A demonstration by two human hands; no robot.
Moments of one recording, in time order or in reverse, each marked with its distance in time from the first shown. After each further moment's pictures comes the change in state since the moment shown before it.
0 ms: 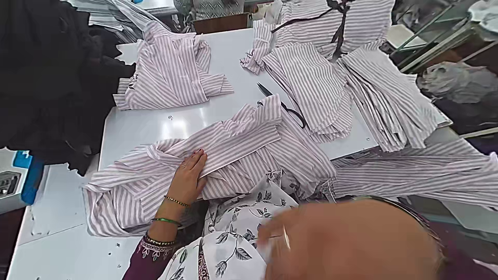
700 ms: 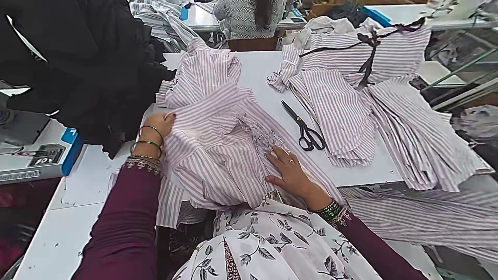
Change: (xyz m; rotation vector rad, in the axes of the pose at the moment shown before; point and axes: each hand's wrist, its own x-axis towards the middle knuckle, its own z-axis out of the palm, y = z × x) left_hand 0.092 -0.111 -0.131 0.038 -0.026 -0.776; right_hand -0.062 0.203 0.056 -0.505 0.186 0.776
